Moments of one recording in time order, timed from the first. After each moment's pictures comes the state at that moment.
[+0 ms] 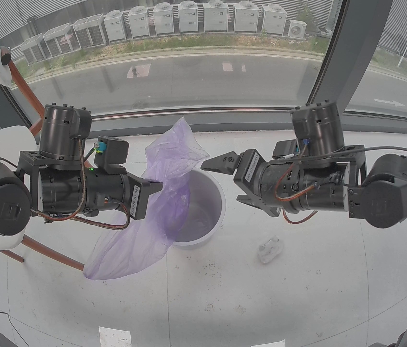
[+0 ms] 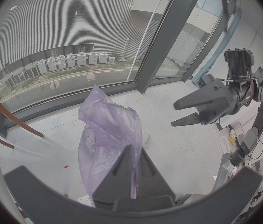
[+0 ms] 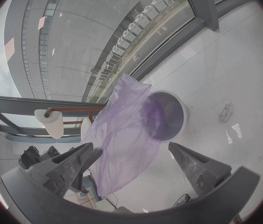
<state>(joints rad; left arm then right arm) -0.48 1.64 -1.00 -0.17 -0.17 0.03 0.74 1.88 -1.22 -0.20 0.06 0.97</state>
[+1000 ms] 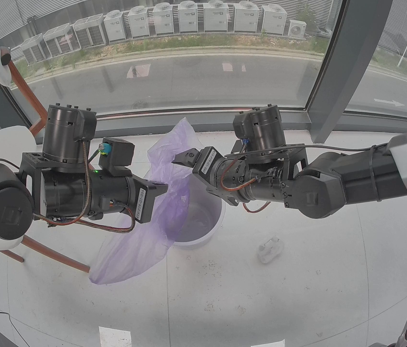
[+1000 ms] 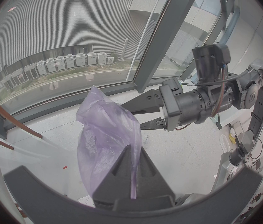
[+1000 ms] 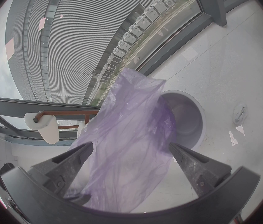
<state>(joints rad) -0.52 1.64 -1.00 -0.17 -0.15 0.03 0.75 2.15 -1.53 -0.20 0.04 0.98</state>
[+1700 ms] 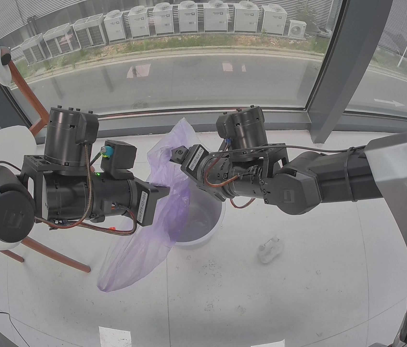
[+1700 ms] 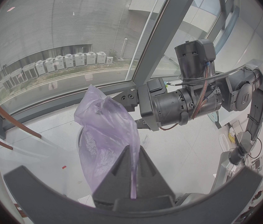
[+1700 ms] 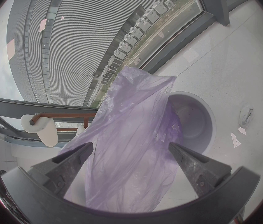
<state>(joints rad) -0.53 1.64 -0.99 -0.20 -0.15 0.03 0.75 2.24 -1.66 -0.17 0.02 0.98</state>
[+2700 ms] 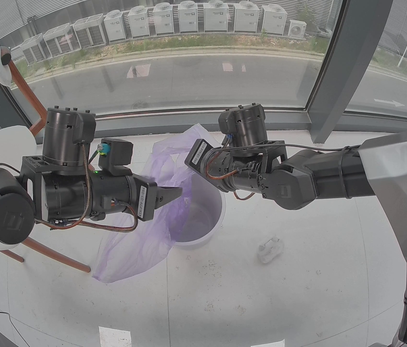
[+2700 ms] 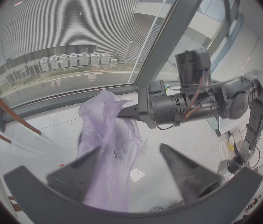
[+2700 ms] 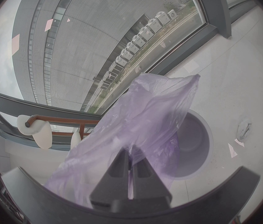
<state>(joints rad) -0.52 1.64 -0.98 -0.23 -0.12 -0.06 0.73 2.27 -1.70 -0.19 -0.04 0.91</state>
